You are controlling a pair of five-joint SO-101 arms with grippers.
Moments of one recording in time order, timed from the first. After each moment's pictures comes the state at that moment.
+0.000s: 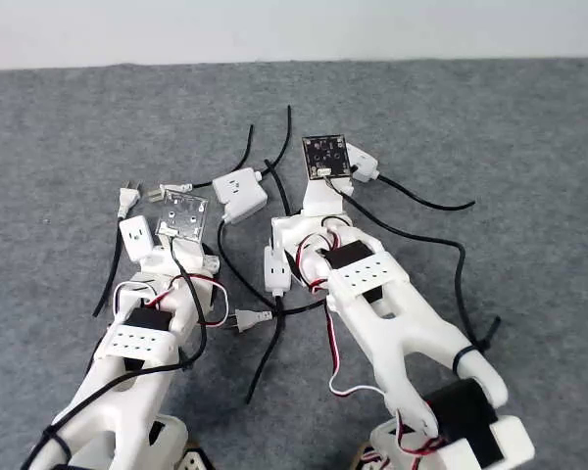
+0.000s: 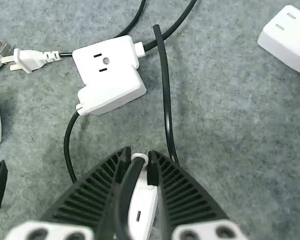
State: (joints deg) left arm 4.3 -32.0 73.8 16.7 -0.3; right arm -26.9 -7.9 40.0 24.2 -17.1
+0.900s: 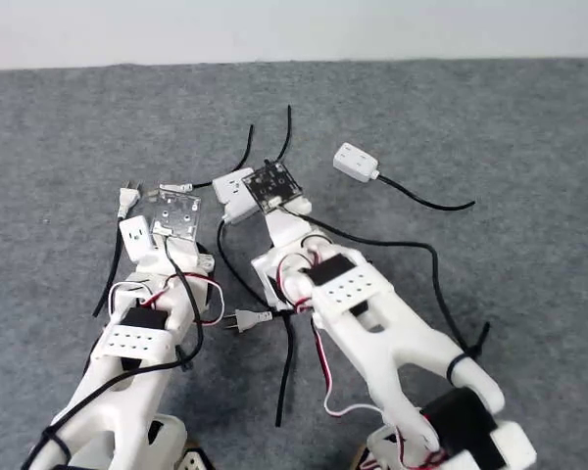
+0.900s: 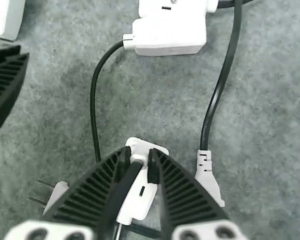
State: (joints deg) left arm 2.4 -32.0 73.8 16.7 -0.3; right arm -33.2 -7.3 40.2 34.0 1.3
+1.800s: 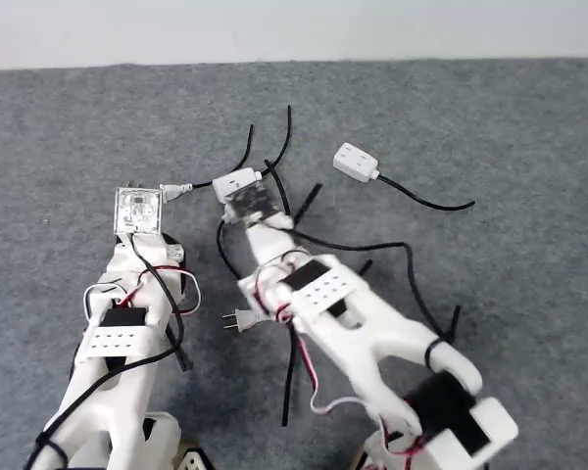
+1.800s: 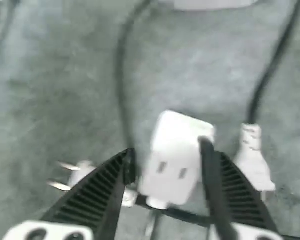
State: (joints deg) left arm -5.9 -32.0 73.8 13.3 0.1; right arm -37.2 -3.0 40.0 35.5 -5.7
